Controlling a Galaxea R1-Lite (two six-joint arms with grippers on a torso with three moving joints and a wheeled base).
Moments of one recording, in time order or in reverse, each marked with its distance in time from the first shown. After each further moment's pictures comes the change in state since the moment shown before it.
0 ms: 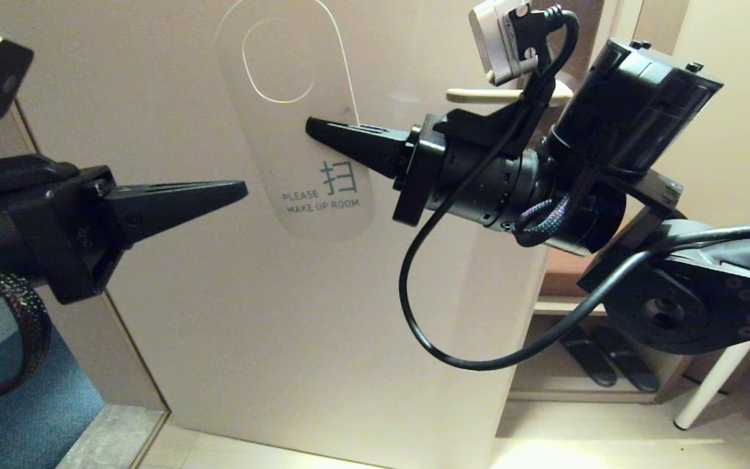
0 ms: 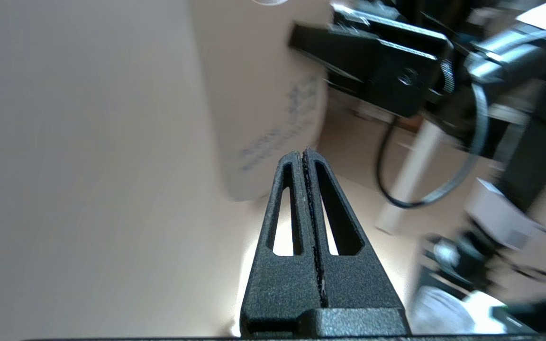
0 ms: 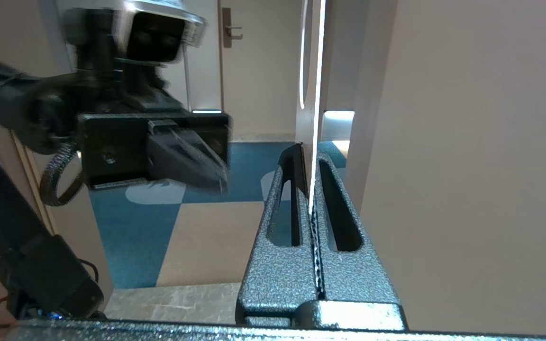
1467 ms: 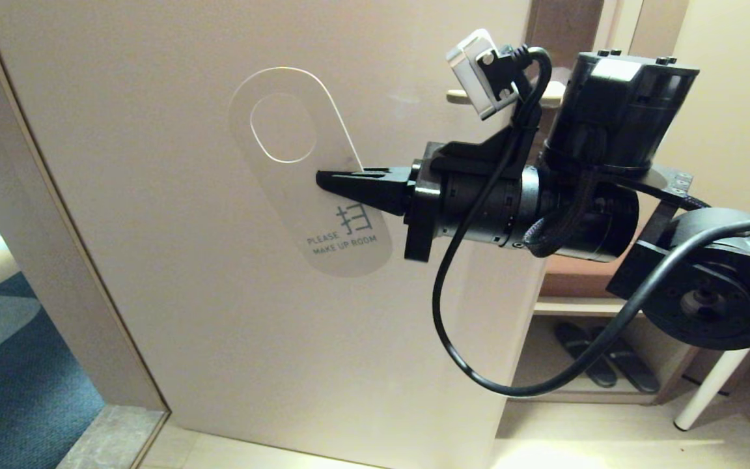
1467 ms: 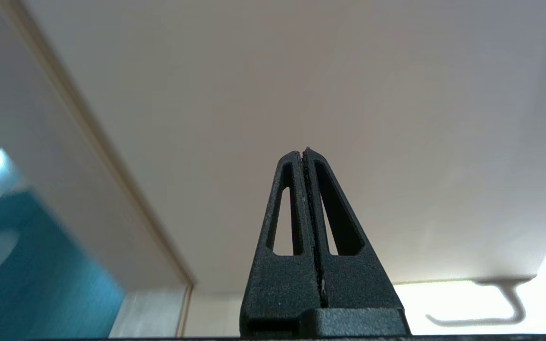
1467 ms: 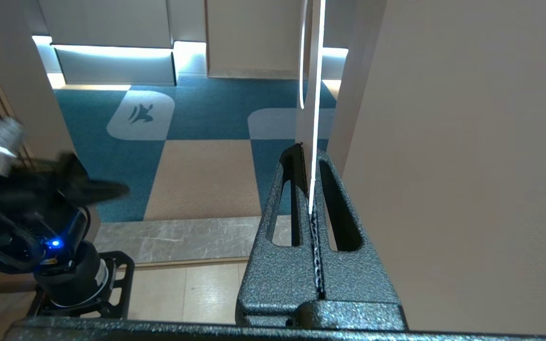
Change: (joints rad) left arm 0.337 -1.211 0.793 0.395 0.633 0.361; right arm -0.005 -0.049 0.005 0.271 0.011 -0.175
